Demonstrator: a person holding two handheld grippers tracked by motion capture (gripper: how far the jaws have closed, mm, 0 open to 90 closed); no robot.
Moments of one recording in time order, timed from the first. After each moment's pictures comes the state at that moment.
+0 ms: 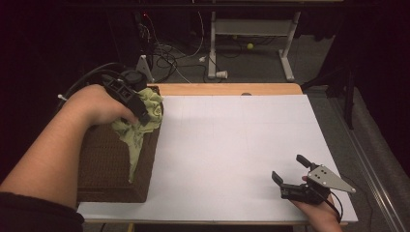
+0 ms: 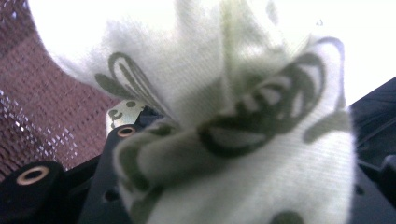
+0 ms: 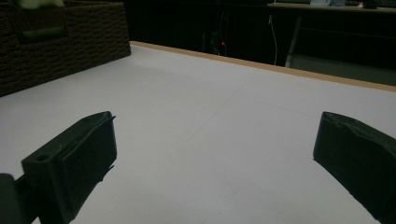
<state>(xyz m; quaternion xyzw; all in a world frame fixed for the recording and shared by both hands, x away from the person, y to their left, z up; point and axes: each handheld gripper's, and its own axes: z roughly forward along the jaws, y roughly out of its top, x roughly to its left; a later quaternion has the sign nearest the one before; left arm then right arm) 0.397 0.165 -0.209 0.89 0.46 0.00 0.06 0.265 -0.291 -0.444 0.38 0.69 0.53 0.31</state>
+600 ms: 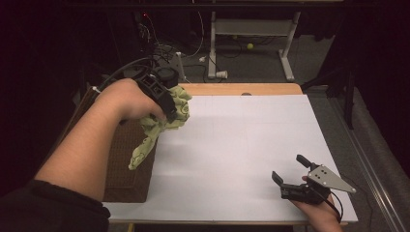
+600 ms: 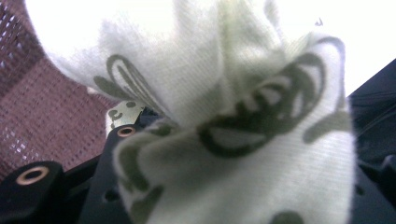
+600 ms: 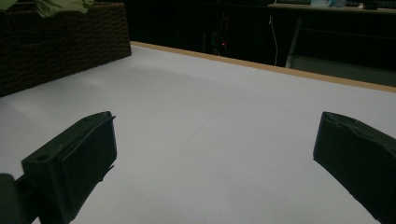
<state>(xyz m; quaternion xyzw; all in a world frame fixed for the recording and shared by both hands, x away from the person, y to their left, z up) 0.402 0.101 -0.204 0.91 0.41 0.00 0.07 0.264 -0.291 -0.443 0.38 0.69 0.53 0.31</state>
